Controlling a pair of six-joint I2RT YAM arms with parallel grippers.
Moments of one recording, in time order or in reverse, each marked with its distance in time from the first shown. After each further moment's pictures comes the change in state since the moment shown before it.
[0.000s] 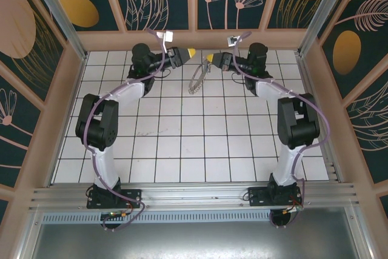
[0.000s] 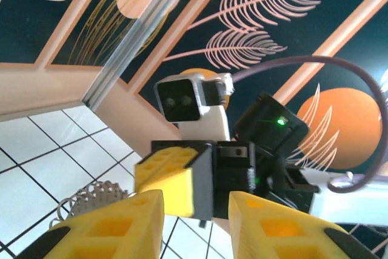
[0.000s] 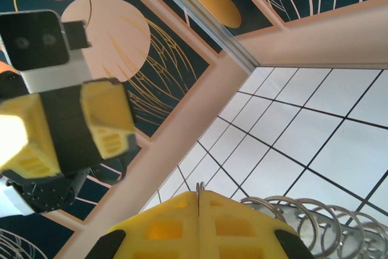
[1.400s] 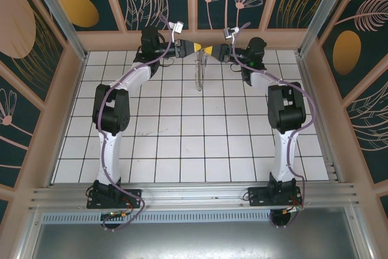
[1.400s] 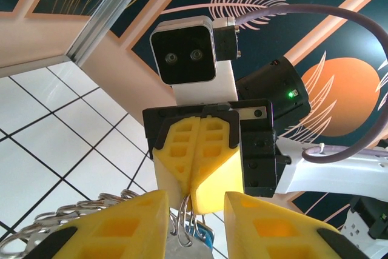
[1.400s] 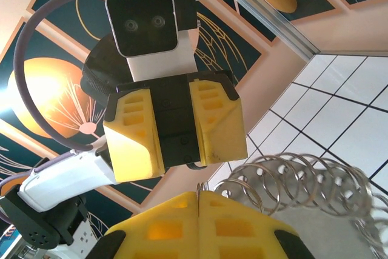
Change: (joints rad) left arm 0.016 0.283 0.396 -0.263 0.192 0.017; right arm 0.000 0.199 0.198 0.300 -0.166 0.363
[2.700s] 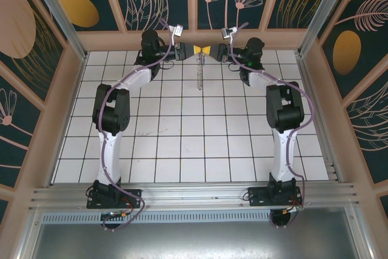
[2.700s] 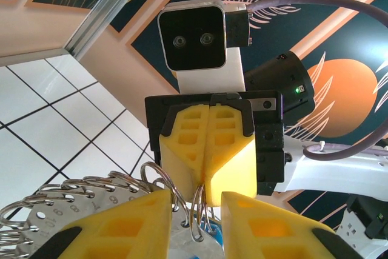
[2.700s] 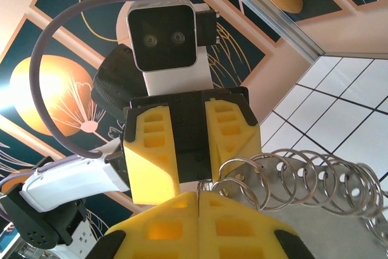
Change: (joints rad) left arm -0.001 0.000 -0.063 0.078 0.000 -0.047; right arm 0.012 0.019 0.019 0.026 0.004 0.009
